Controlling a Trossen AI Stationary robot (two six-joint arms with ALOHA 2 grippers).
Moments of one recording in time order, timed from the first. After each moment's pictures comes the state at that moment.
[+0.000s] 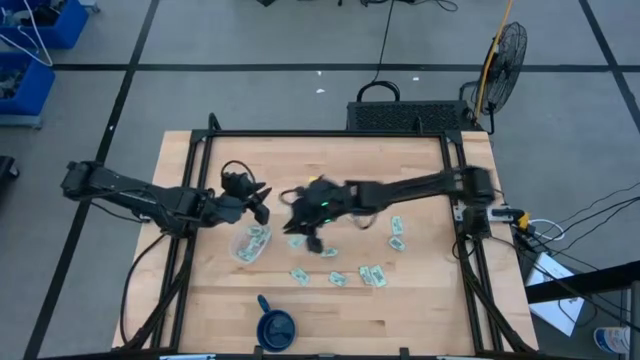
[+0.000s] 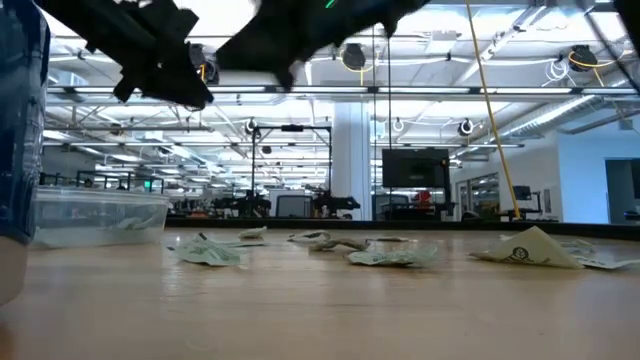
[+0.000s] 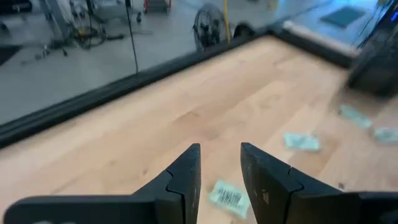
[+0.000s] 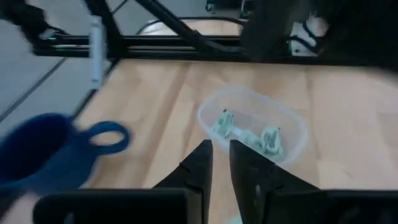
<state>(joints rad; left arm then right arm) -0.18 0.99 0.61 -0.26 -0.78 -0.64 0.01 1.91 1.46 -0.06 -0.26 0.01</state>
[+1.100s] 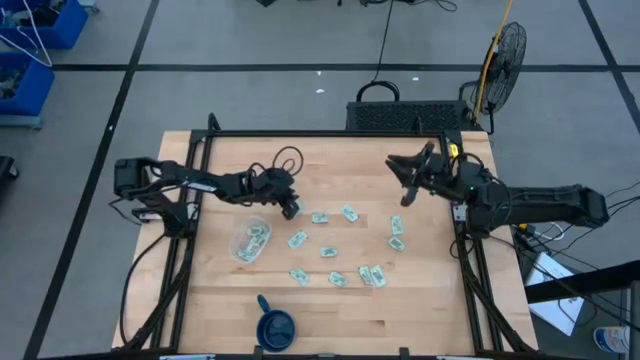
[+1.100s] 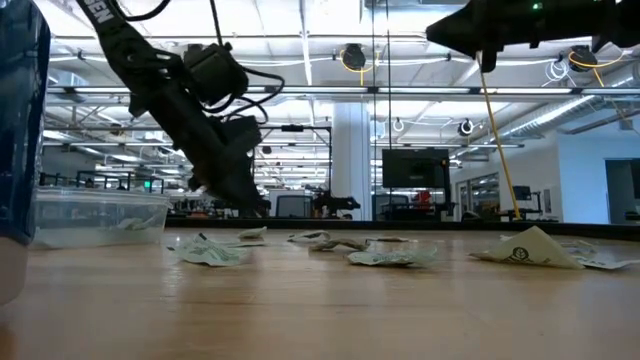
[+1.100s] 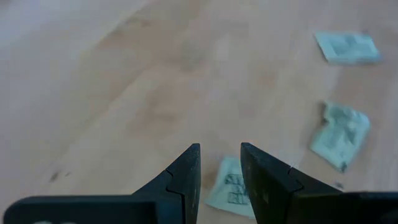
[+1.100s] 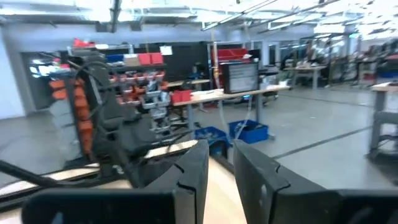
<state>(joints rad) 0.25 1.57 0.65 0.12 -0.09 -0.32 -0.17 0.72 0.41 0.45 0.26 0.06</state>
